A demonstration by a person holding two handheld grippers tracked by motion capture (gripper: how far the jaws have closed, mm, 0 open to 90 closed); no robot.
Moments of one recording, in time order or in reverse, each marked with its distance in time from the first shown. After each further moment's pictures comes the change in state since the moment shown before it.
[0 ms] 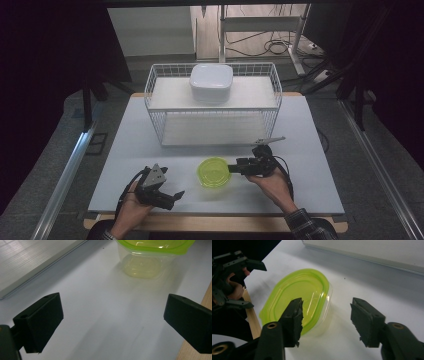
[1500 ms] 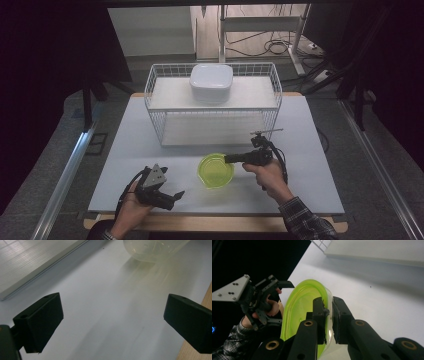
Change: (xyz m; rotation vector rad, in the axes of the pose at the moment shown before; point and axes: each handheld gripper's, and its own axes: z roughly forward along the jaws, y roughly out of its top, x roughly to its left) left arm -0.001 0.001 -0.001 0.003 0.004 0.012; right arm -0.010 0.024 0.005 0.007 0.221 0.211
